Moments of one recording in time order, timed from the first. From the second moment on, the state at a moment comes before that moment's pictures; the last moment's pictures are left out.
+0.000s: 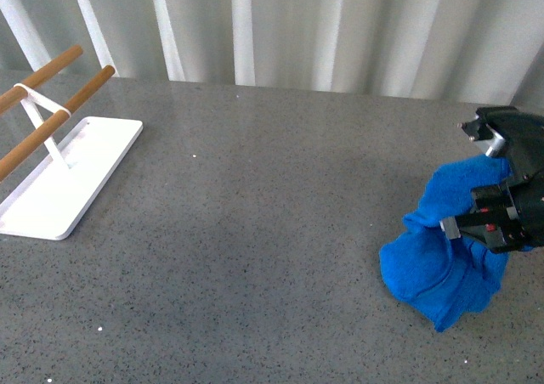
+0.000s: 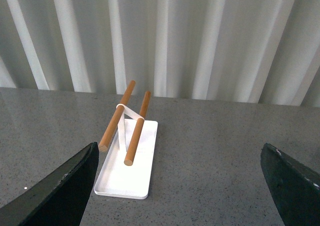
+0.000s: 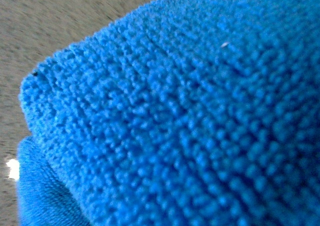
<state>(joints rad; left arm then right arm) 0.00 0.00 0.02 0.00 0.00 -0.01 0.07 1.99 0.84 0.12 -0.15 -0.11</state>
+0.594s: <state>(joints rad) 0.00 0.00 0.02 0.00 0.00 -0.01 -0.05 2.16 0.88 0.24 -0.20 -0.14</state>
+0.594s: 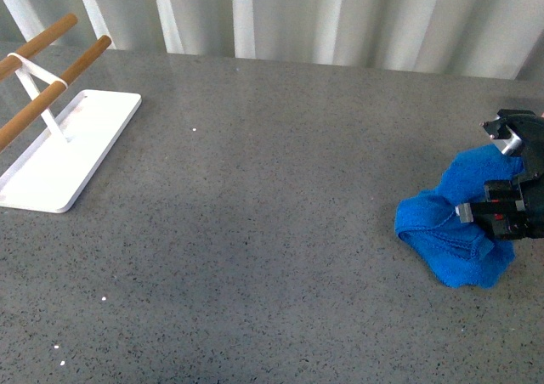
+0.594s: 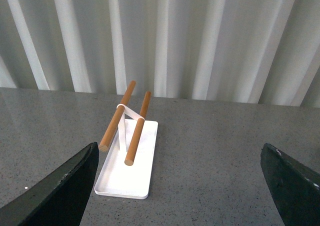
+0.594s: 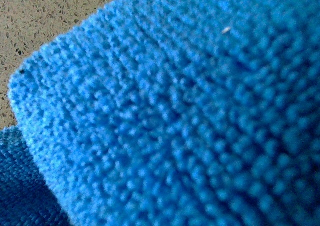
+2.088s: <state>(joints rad) 0.00 0.00 0.02 0.00 0.00 -0.01 0.17 2.14 1.00 0.16 -0.27 -0.21</state>
